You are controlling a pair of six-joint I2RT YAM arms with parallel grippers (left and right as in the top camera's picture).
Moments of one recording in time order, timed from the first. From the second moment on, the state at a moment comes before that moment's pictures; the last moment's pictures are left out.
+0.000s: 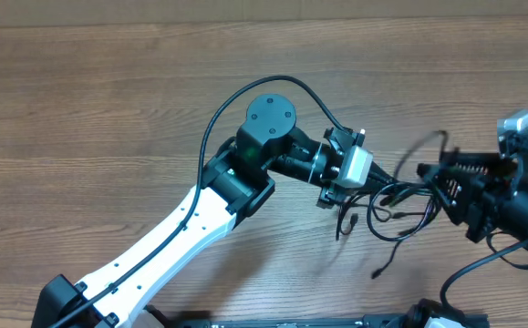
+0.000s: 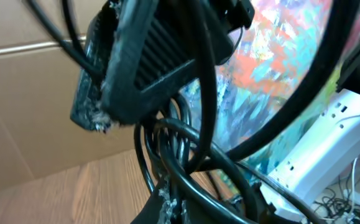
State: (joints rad) left arm -0.75 1.50 1.22 0.34 1.19 0.11; right arm -0.32 0.99 1.63 -1.44 -0.89 -0.31
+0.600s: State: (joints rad) left arm -0.76 1.50 1.22 0.32 1.17 0.11; right arm -0.32 0.99 1.63 -1.40 -0.89 -0.32
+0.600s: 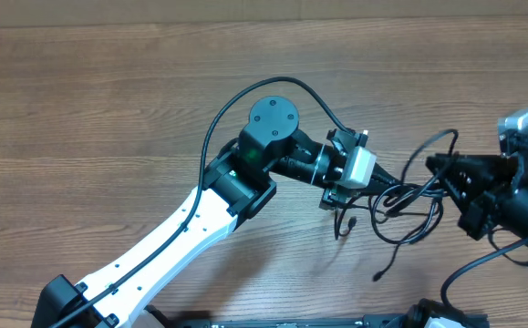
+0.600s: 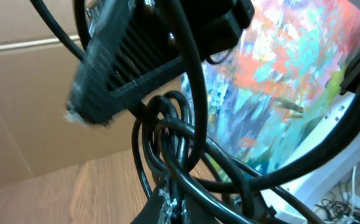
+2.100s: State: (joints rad) left arm -0.76 1.50 1.22 0.10 1.20 0.11; right arm -0.32 1.00 1.63 -0.98 -1.01 -0.30
